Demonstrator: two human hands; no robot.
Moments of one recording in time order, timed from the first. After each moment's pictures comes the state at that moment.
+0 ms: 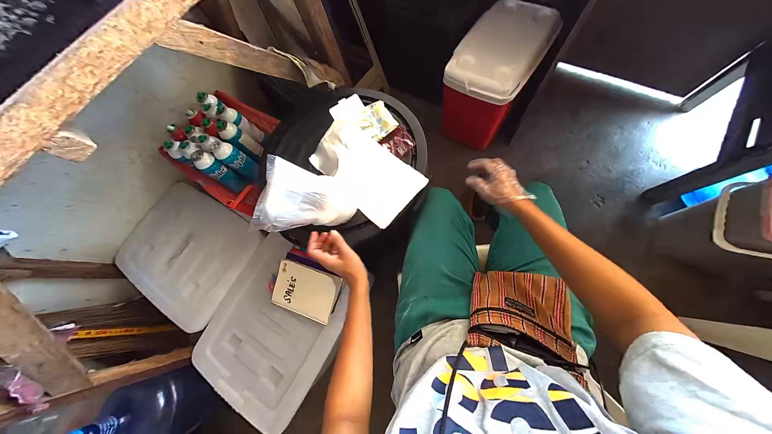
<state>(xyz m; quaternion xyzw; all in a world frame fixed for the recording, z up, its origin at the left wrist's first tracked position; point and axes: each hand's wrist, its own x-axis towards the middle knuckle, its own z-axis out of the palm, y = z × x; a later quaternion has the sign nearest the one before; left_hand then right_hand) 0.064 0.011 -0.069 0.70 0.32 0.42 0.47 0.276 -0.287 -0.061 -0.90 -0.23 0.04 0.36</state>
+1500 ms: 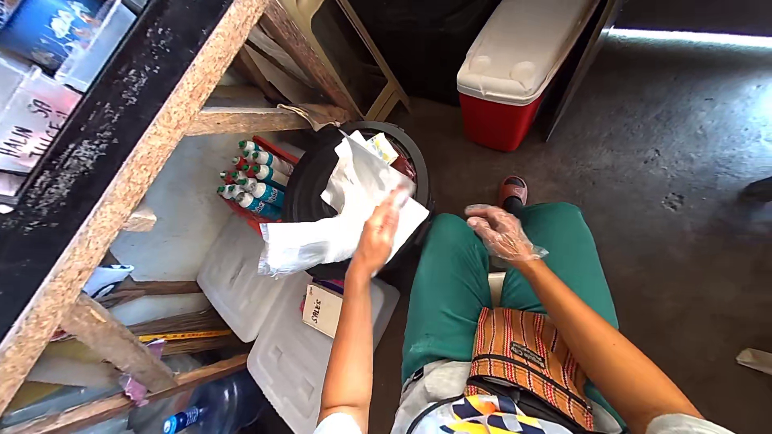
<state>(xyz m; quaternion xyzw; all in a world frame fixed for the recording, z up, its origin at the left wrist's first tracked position) 0.160 -0.041 0.066 0.92 0.00 0.02 0.40 0.233 -0.291 -0.054 -0.77 -0.16 0.14 0.60</state>
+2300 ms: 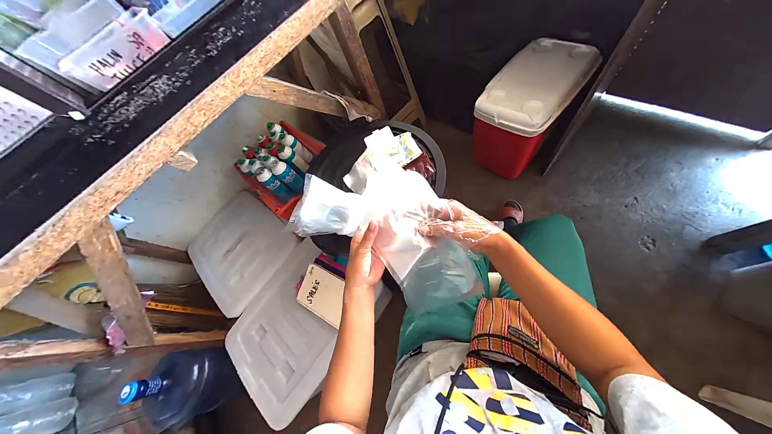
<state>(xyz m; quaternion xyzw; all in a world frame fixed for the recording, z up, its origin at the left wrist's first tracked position) 0.063 -0.043 0.065 0.50 0.16 0.20 0.83 0.187 -0.216 0.071 -0.54 -0.36 0.34 0.68</state>
